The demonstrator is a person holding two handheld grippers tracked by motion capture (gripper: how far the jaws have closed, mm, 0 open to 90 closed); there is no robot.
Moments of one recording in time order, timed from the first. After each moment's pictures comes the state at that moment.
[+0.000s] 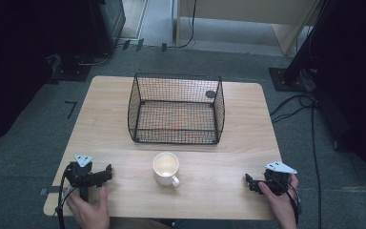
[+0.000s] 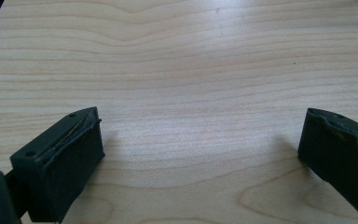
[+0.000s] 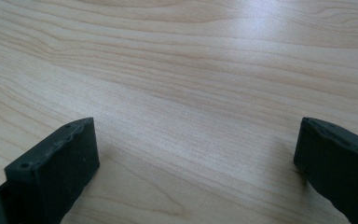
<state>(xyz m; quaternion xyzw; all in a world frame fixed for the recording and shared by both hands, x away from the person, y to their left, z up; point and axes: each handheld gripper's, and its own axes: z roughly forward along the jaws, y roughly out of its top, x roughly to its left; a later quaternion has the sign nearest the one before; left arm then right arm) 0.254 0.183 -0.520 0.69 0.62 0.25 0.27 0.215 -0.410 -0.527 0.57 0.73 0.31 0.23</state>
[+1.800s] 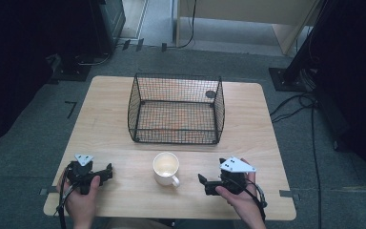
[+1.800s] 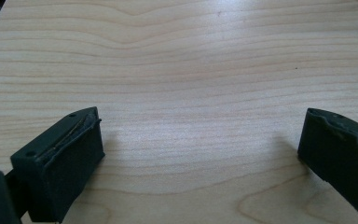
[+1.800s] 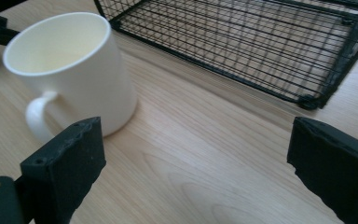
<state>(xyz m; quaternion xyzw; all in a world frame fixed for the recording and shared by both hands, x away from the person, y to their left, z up) 0.257 0.181 -0.520 0.69 0.63 0.25 0.27 0.206 -0.261 -0.459 0.44 0.76 0.43 0.18</state>
